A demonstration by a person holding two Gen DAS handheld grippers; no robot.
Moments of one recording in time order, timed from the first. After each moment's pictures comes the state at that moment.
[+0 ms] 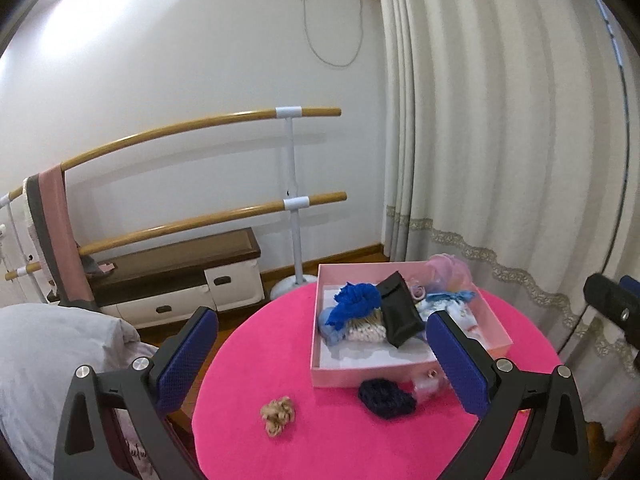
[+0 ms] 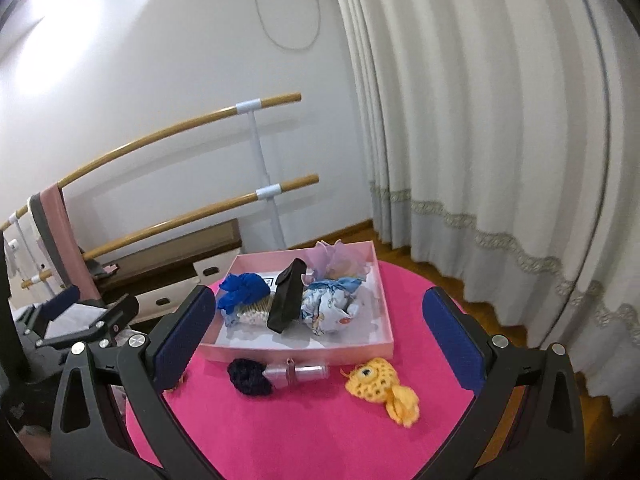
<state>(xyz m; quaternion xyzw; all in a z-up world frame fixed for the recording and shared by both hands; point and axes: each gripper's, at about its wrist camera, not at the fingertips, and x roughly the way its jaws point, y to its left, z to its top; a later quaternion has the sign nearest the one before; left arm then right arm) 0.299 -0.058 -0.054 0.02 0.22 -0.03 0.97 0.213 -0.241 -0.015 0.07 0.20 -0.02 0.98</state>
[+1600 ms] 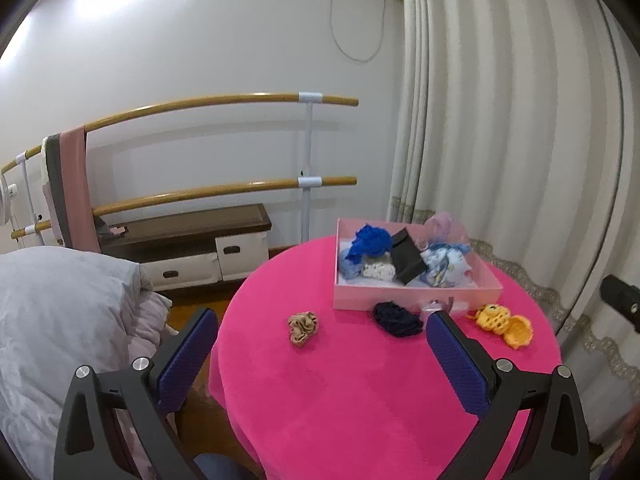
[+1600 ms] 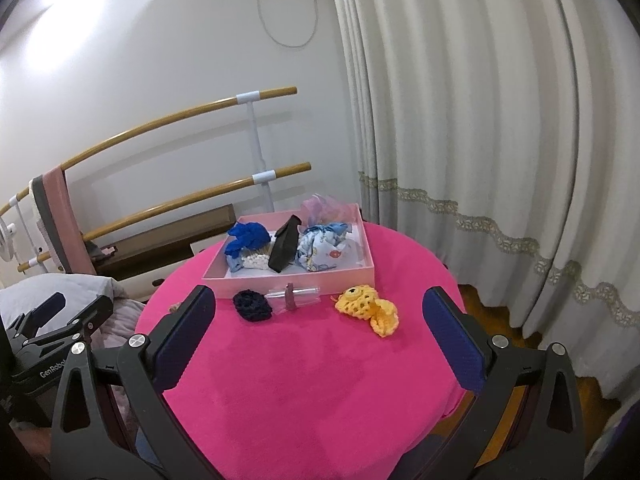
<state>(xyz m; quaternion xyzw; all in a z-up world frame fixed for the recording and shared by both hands) 0.172 0.001 -0.069 -0.02 0.25 -0.01 0.97 0.133 -0.236 -0.049 0.06 0.22 -0.04 0.97</state>
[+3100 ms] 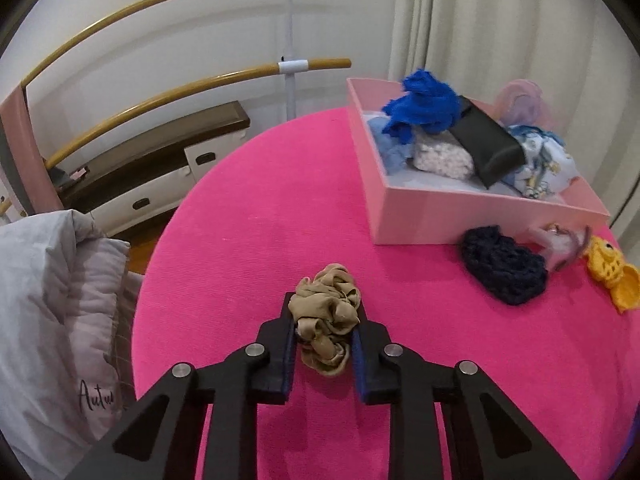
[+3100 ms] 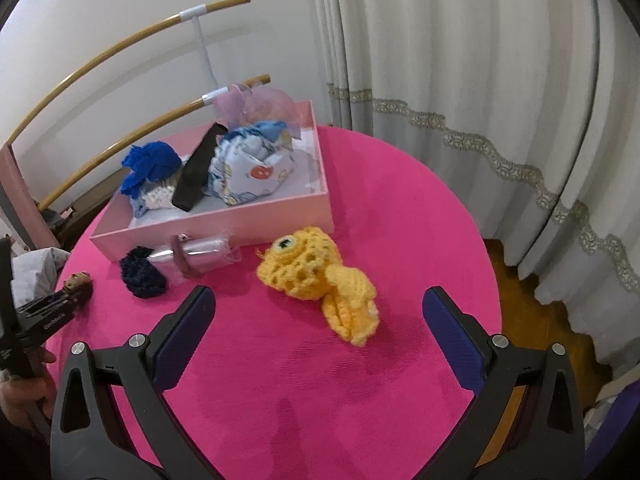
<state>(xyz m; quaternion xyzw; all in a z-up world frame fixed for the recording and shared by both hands) 0.446 0.008 -0.222 0.02 0.42 -0.05 0.90 0.262 -0.301 -0.156 0.09 0.37 -0.08 0.92</state>
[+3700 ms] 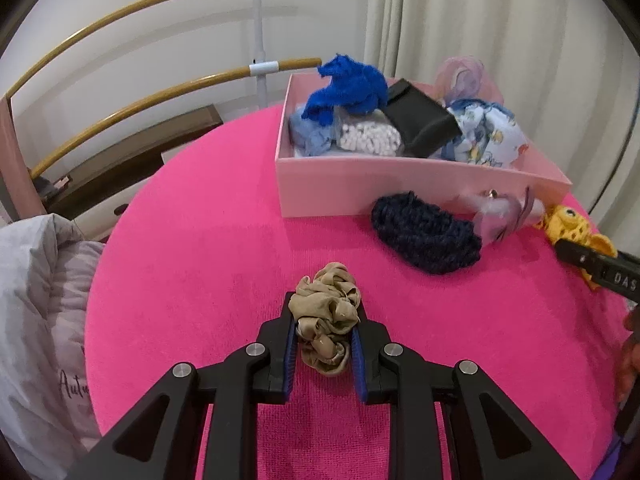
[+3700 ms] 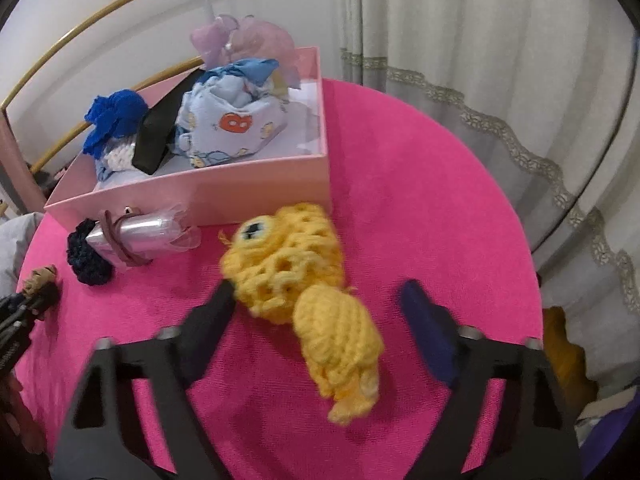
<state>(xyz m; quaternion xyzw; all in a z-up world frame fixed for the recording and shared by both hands) 0.408 -0.033 -0.225 0.03 0.42 -0.08 0.91 0.311 -0.301 -0.191 0.05 0.43 -0.05 0.90</state>
